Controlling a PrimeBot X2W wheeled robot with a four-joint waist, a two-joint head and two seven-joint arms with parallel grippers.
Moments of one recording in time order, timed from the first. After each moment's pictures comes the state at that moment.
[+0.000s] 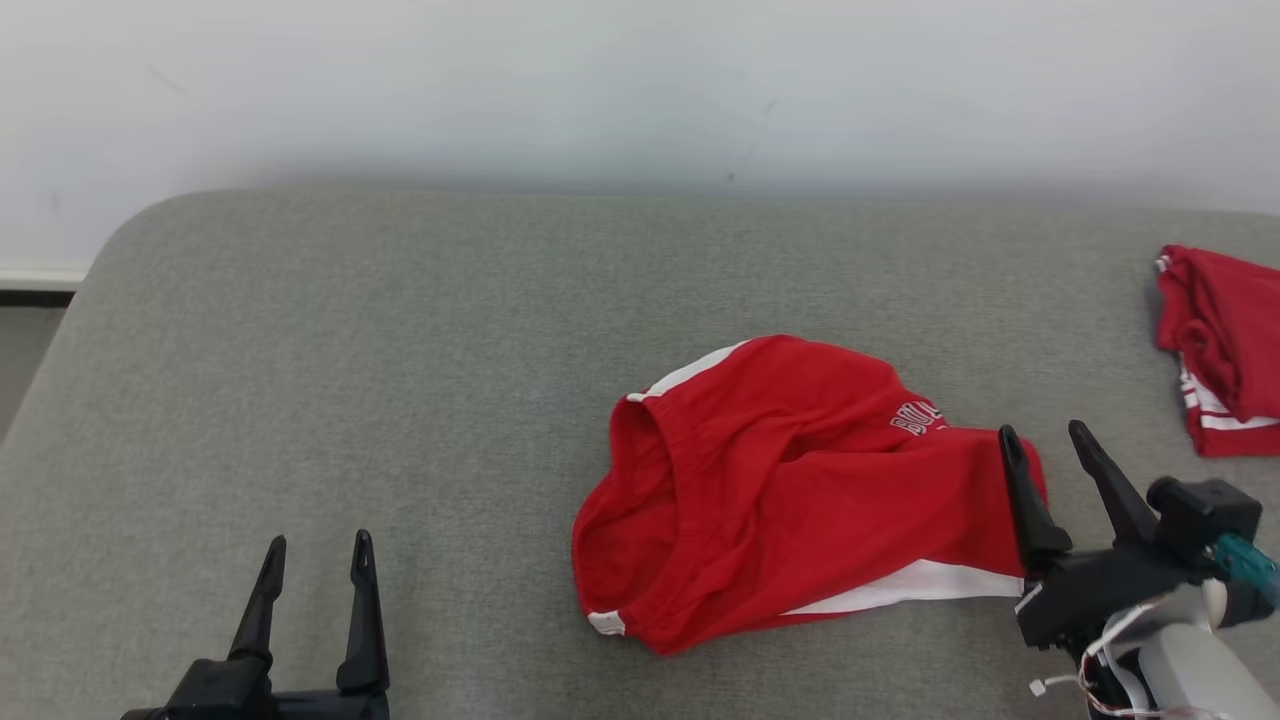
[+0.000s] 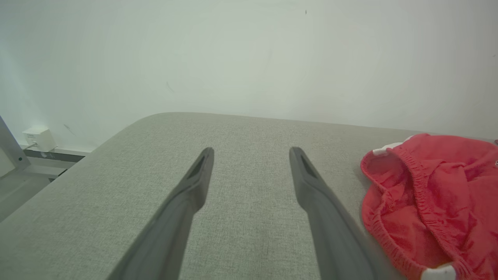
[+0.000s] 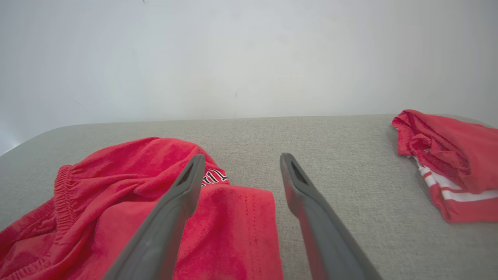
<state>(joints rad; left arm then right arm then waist) -0.04 0.05 0.00 0.15 -0.14 -0.07 -0.26 -0.35 -0.33 0.24 0.56 0.49 0.13 -0.26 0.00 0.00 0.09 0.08</state>
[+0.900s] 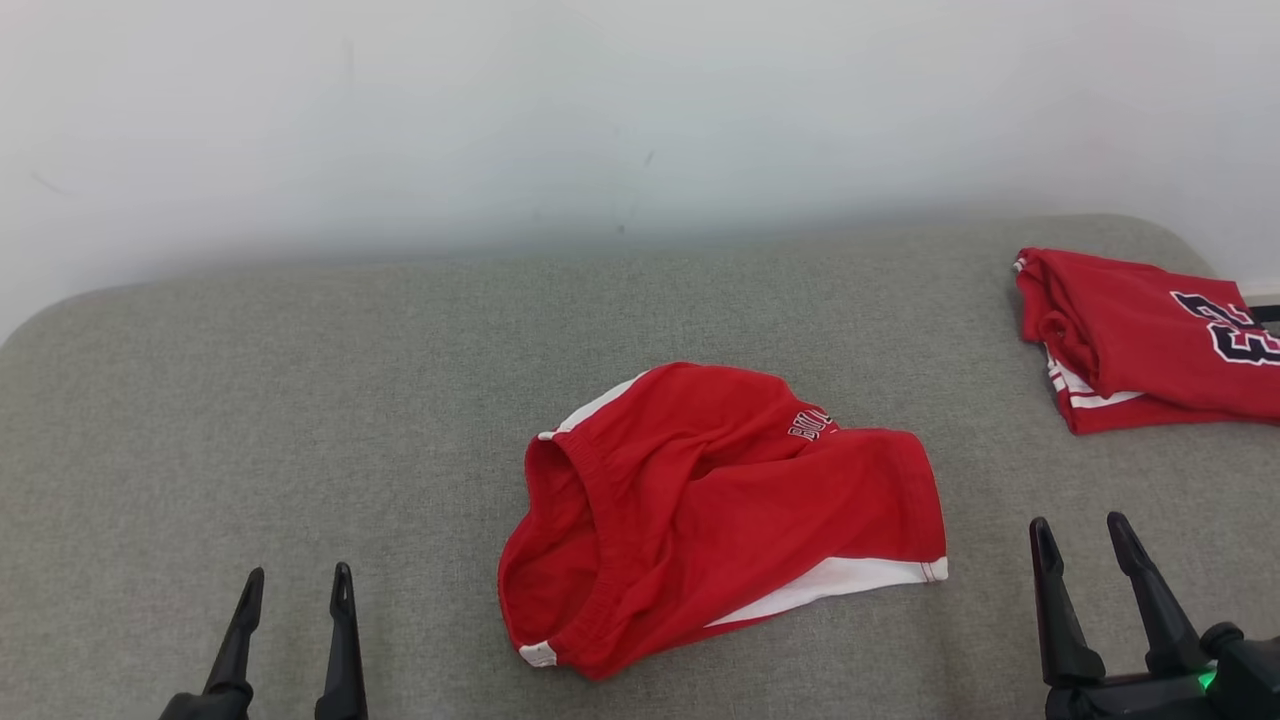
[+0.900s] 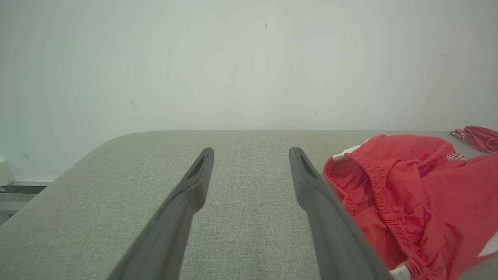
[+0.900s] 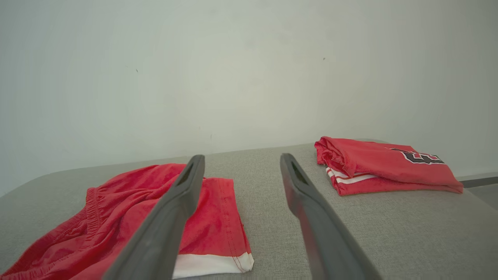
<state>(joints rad) 0.02 0.06 0.05 0.13 -0.11 -0.10 -0.26 0.06 -0.22 0.04 0.06 0.34 0.13 -0.26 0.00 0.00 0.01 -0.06</state>
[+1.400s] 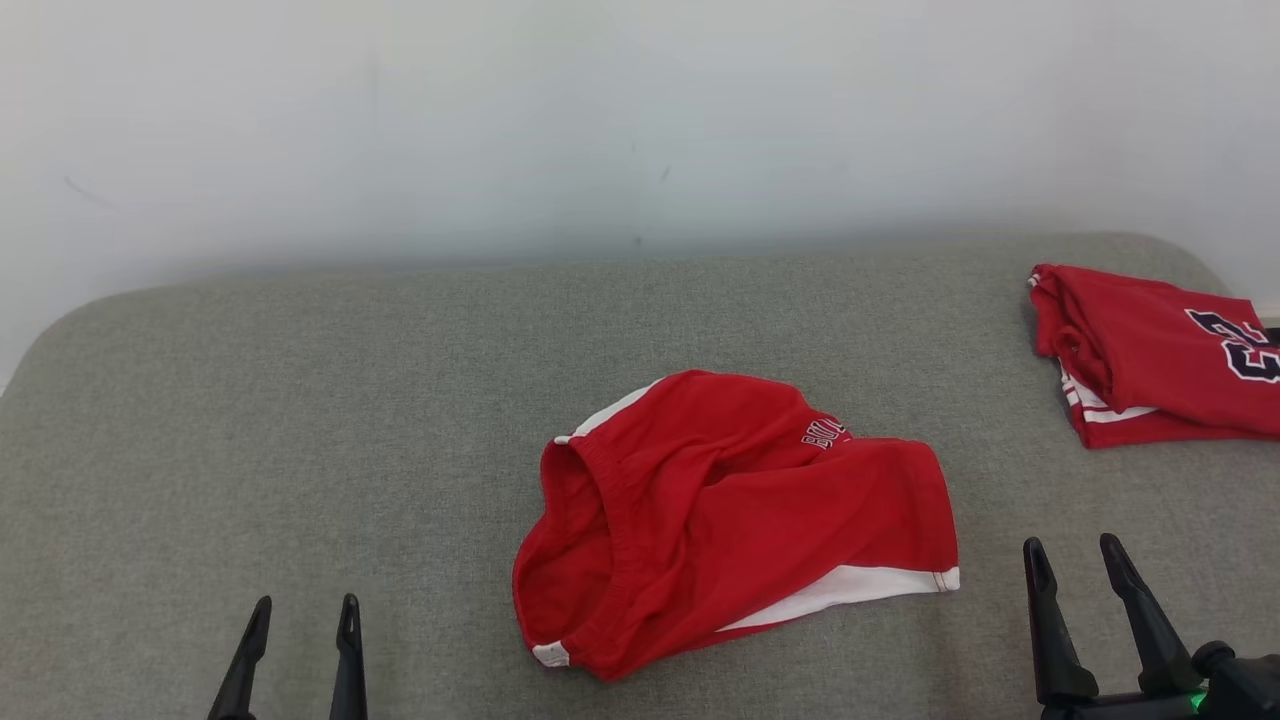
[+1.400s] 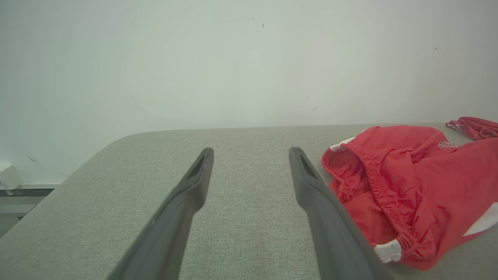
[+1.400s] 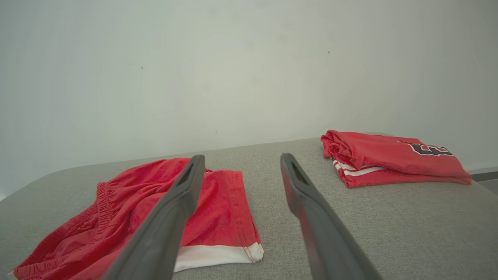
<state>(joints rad) 0.09 0.08 0.04 0.08 -0.10 -0.11 -0.26 0.09 -0.20 0.04 0.06 0.33 0.13 -0.26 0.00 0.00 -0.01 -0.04</state>
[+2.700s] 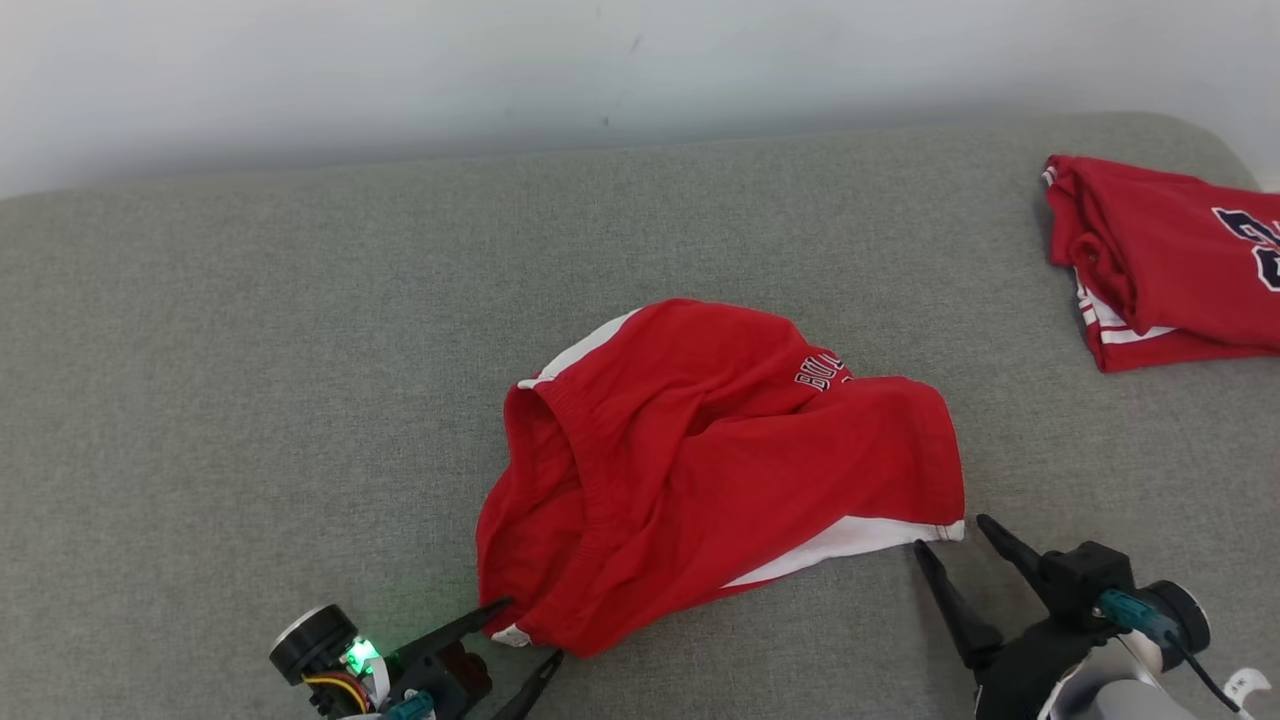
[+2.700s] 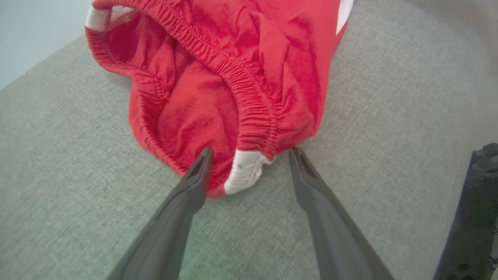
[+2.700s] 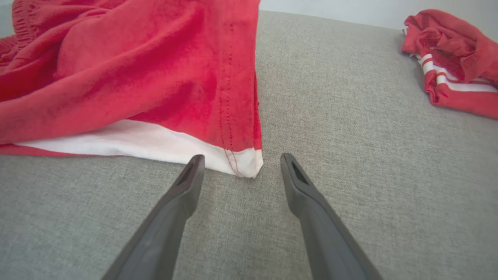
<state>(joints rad) -0.45 0.48 -0.97 0.48 -0.37 -0.13 -0.24 -0.32 -0.41 0.53 0.62 0.46 0.13 -0.26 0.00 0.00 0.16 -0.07</state>
